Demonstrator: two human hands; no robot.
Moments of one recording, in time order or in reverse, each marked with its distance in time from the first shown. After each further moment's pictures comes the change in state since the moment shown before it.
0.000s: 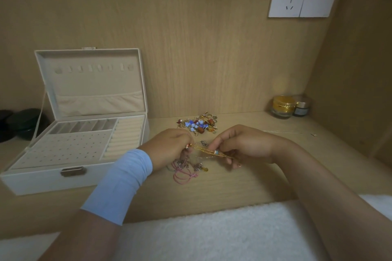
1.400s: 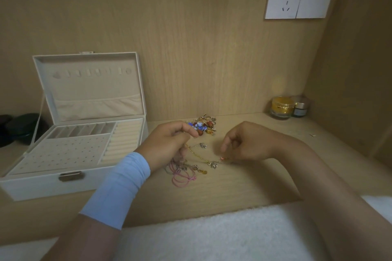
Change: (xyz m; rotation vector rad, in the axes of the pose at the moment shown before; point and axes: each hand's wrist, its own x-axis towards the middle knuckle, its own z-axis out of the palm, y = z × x) left_hand -0.005 0.003 0.000 -0.238 0.109 0.058; right_hand -0.012 -0.009 -0.014 -0.674 0.197 -0.009
